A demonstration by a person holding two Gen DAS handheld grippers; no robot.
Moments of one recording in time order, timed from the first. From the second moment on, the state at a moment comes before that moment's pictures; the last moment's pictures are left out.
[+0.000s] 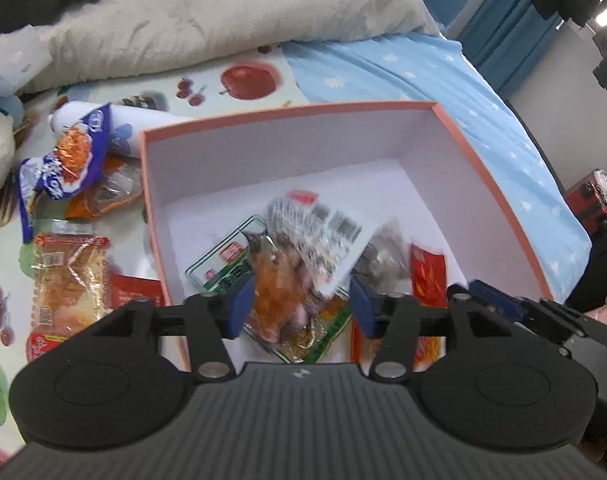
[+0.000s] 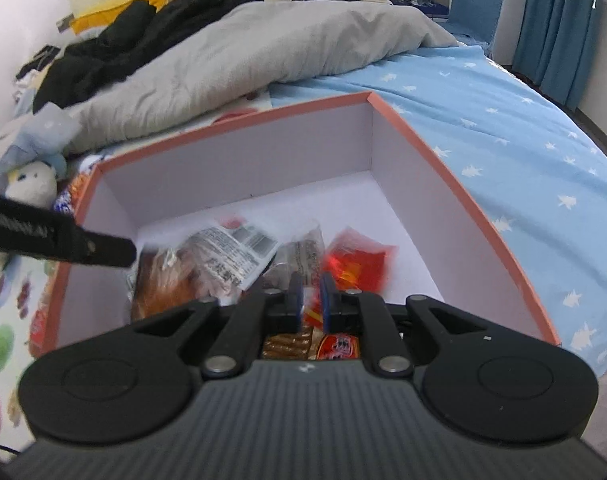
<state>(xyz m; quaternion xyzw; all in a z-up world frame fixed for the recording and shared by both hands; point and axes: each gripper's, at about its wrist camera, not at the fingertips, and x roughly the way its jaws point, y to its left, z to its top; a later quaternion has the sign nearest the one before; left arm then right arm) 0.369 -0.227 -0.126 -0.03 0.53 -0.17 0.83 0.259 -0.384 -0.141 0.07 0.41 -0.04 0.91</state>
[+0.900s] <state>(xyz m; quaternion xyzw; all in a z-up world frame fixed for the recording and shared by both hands) 0.276 -0.149 0.004 -0.05 0.39 -0.19 0.90 0.186 -0.345 -0.026 0.09 0.28 0.00 0.96</state>
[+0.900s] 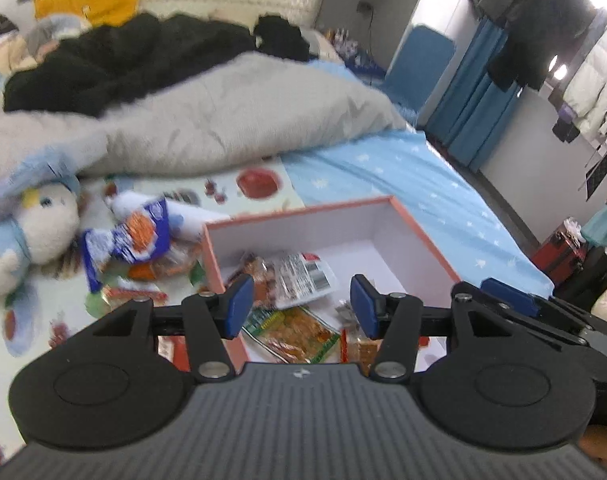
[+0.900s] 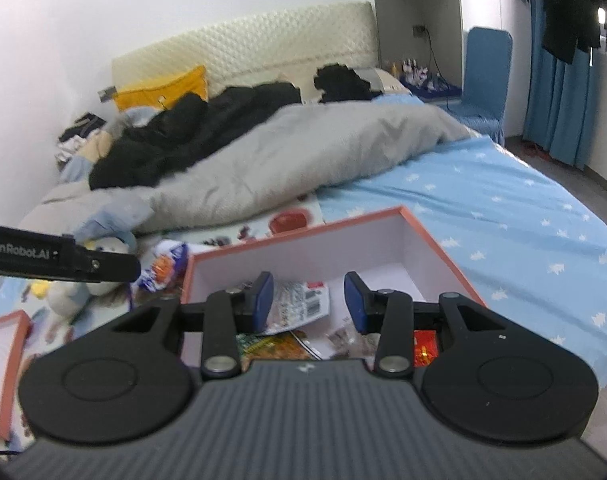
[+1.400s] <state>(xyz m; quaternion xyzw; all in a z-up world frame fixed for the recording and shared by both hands) 0.210 -0.080 0.052 -0.06 0.32 -0.16 0.93 0.152 -0.295 0.011 0.08 0.22 0.04 0.97</state>
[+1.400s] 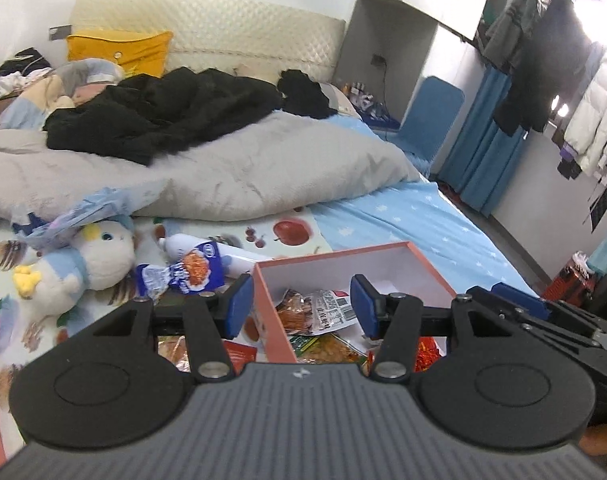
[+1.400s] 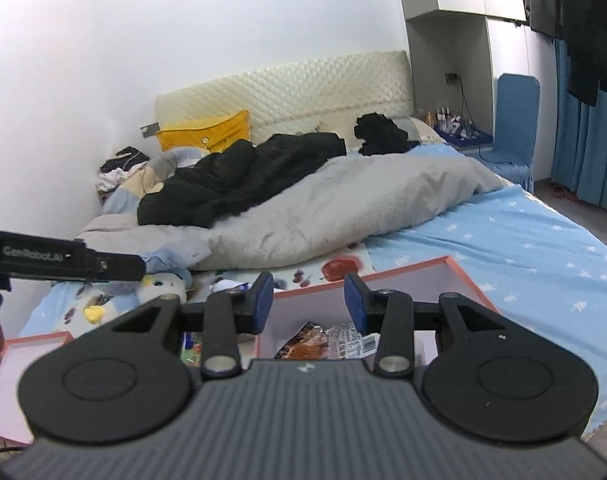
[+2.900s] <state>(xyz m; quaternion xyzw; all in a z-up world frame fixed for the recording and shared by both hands) 0.120 0.053 -0.122 -0.09 0.45 -0.01 0.89 0.099 -0.154 -0.126 -0.01 0.34 0.15 0.93</state>
